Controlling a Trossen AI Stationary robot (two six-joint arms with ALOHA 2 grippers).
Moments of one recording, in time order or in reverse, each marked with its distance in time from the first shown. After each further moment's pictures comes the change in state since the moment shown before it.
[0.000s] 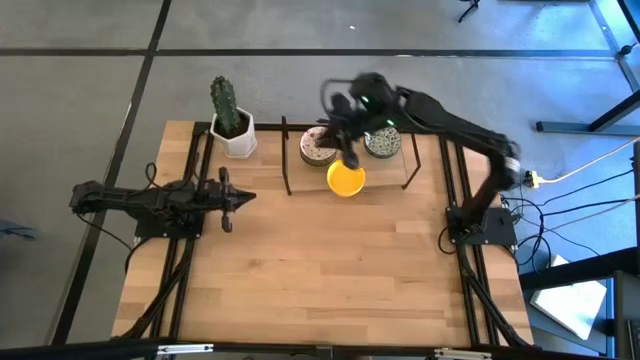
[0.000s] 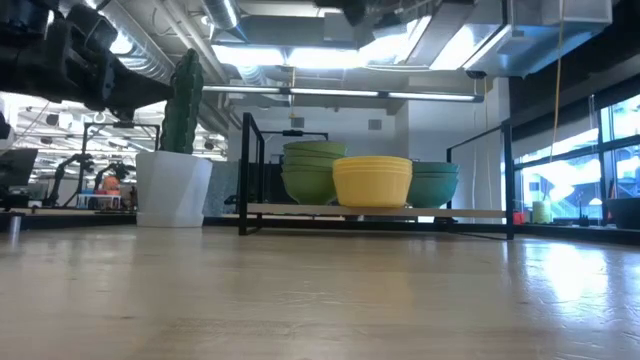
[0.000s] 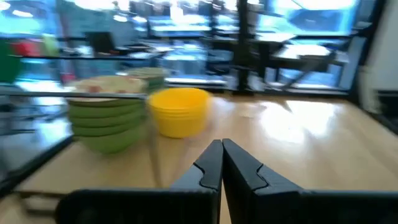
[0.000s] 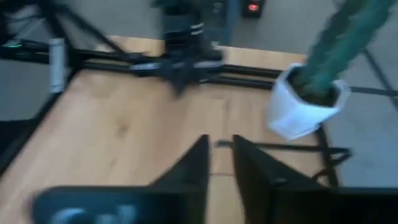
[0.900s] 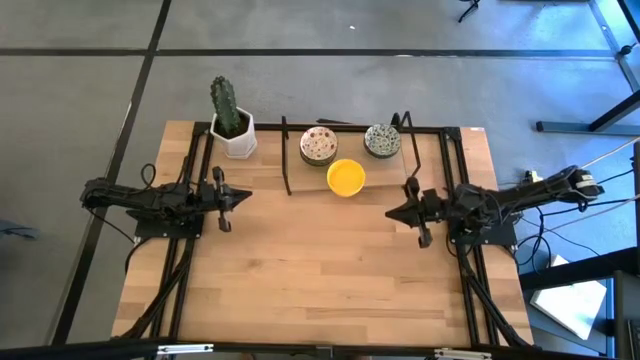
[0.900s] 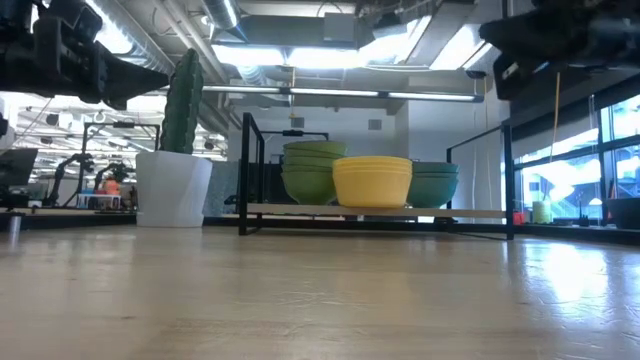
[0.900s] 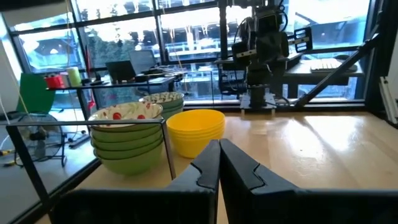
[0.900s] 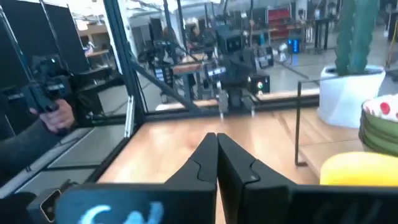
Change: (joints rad) left arm -0.123 -0.137 -0.033 0.002 -0.199 0.115; right arm 0.515 -1.139 -1.802 1.249 0.436 0.445
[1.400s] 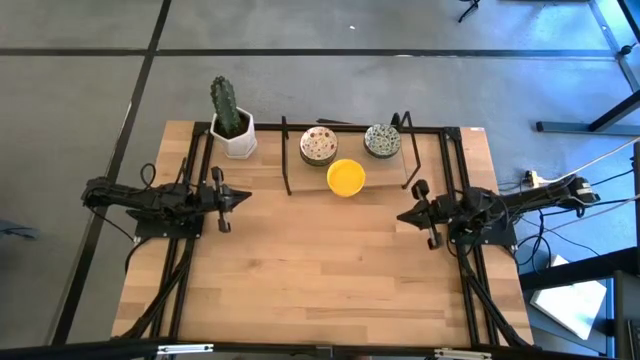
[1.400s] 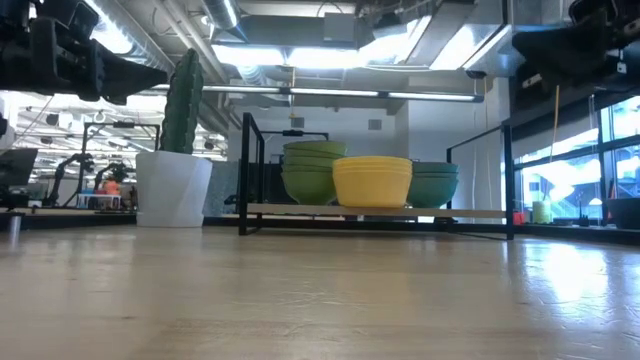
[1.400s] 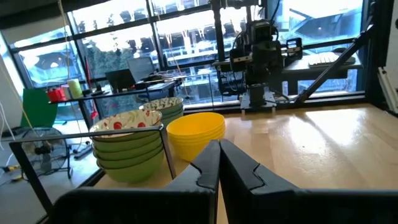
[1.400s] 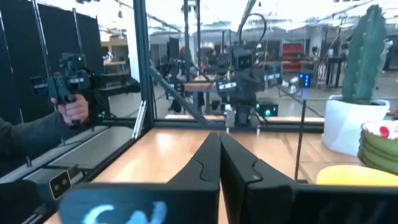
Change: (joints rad) left arm -0.020 -0.012 0.000 0.003 -0.006 0.078; right arm -0.002 -0.178 -0.190 0.093 -0.078 -0.126
